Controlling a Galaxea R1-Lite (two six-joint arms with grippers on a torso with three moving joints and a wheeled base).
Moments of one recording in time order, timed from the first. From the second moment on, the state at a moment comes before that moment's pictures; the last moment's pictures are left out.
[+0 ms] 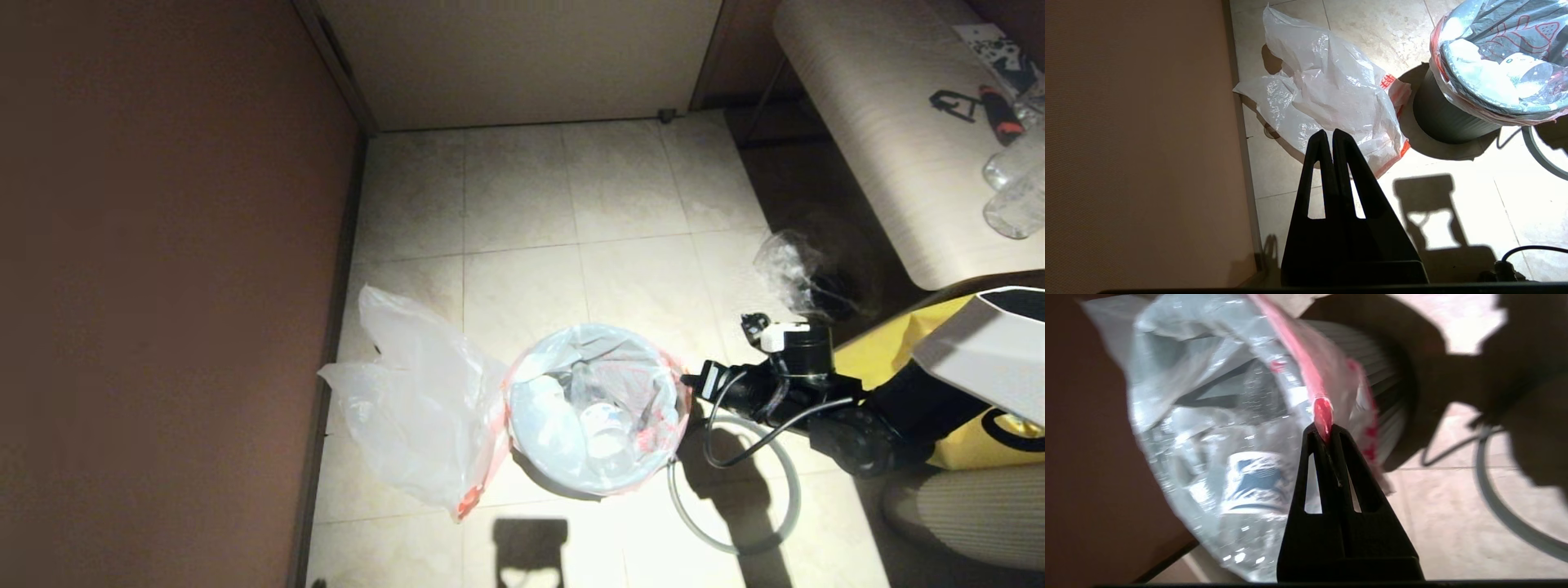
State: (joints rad) left arm 0.00 0.00 0.00 0.01 -0.02 0.12; right arm 0.25 2.20 -0.96 -0.82 0.25 0.57
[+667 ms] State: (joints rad) left arm 0.00 0.00 0.00 0.01 -0.02 0.12; right arm 0.25 2.15 -0.96 -0.82 0.54 0.74
